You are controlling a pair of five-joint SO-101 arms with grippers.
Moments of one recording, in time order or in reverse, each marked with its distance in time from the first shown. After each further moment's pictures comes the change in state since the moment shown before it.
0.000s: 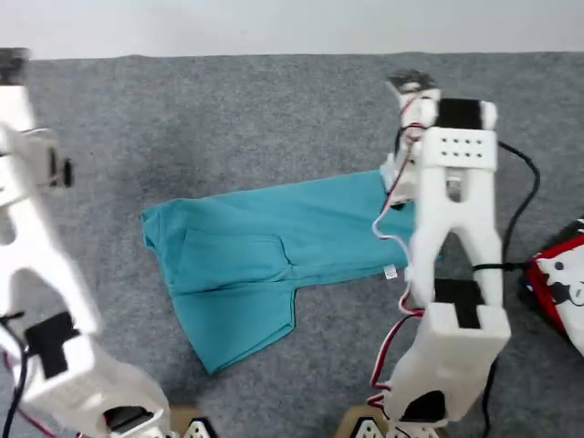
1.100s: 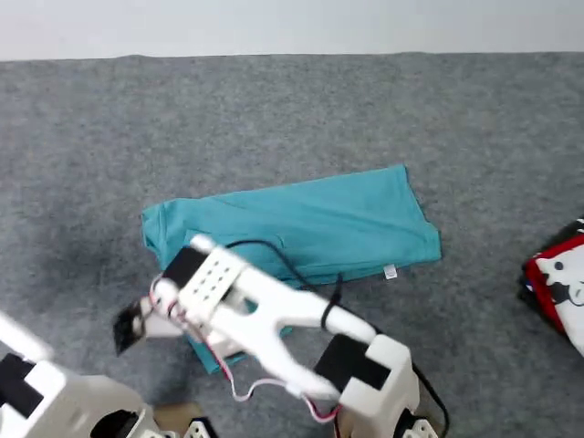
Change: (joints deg) left arm -29.3 -2.6 21.8 -3.3 -3.1; right arm -60.7 -0.7 26.5 -8.6 34.5
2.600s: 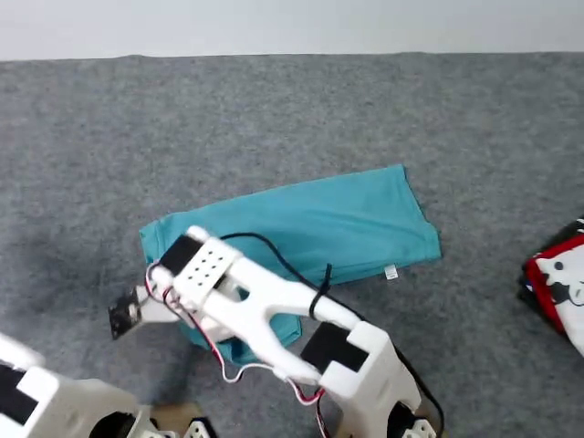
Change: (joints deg) left arm -6.3 0.0 0.2 0.0 -2.7; right arm 4.2 7.4 -9.5 -0.7 3.1
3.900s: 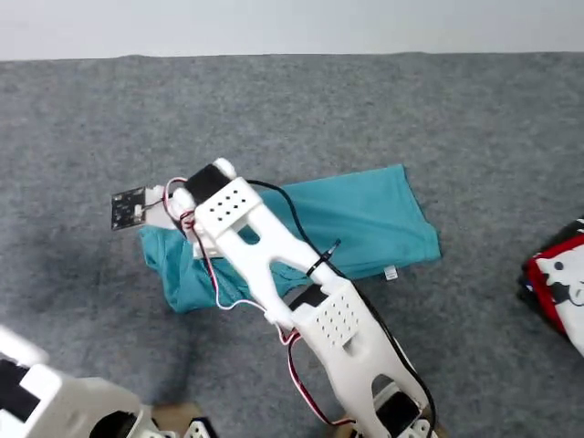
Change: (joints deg) left arm 2.6 0.0 0.0 0.0 0.0; right arm 12.7 26.6 -44.2 -0.1 -2.7
